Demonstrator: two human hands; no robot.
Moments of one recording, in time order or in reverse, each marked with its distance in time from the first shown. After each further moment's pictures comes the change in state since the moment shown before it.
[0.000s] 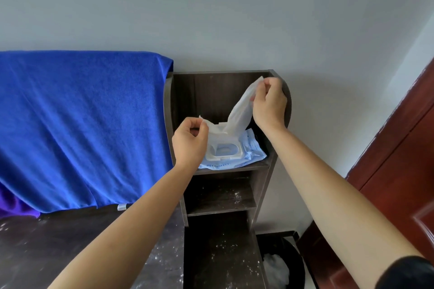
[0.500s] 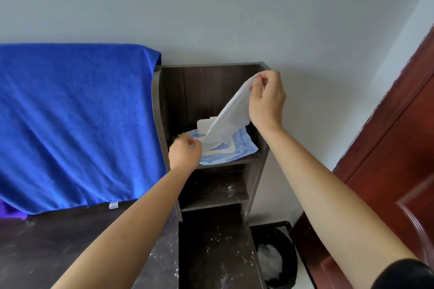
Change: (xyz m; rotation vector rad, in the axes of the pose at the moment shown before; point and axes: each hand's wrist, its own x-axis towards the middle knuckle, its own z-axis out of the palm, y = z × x) left_hand -0.009 -0.046 0.012 0.404 -0.179 -0.167; right_hand -0.012 0.002 -0.015 -0.037 0.095 -0.156
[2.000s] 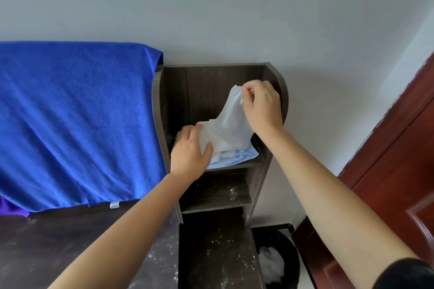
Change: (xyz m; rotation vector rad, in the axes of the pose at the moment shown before) left_hand 0.001 -0.004 0.005 0.235 0.071 0.472; right_hand 0.005 0.019 0.012 -0.251 -0.232 -0.139
